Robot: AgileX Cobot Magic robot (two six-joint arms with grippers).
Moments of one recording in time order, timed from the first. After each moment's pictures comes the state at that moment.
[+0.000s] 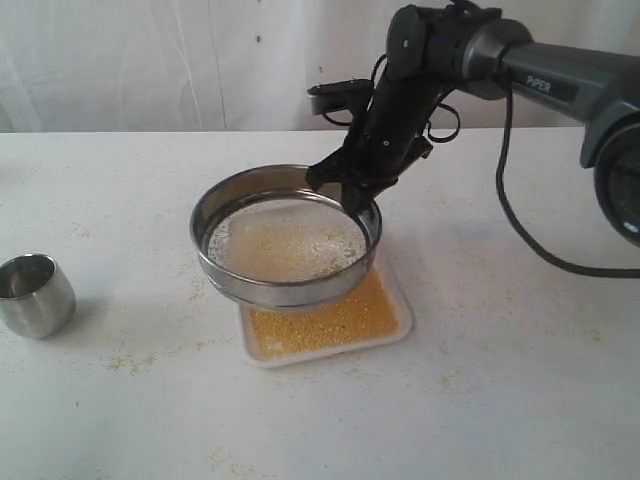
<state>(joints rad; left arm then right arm) -0.13 0.01 0.02 -0.06 0.29 0.11 0.39 2.26 -2.01 0.23 1.14 -0.29</state>
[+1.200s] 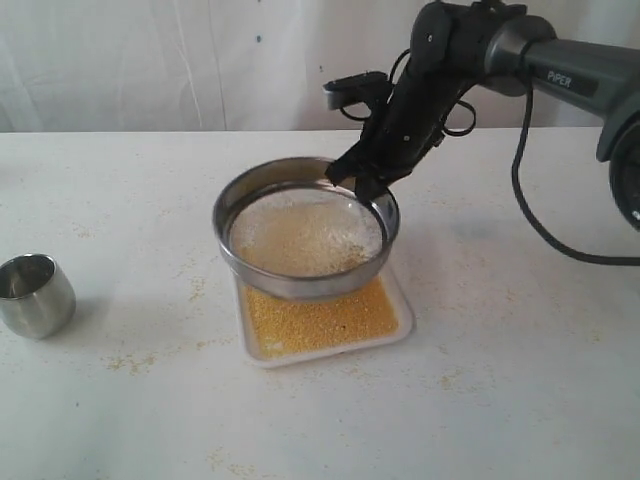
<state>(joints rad) -0.13 0.01 0.02 -0.06 0.29 0.11 0.34 2.26 -2.01 0.24 1.04 -0.35</state>
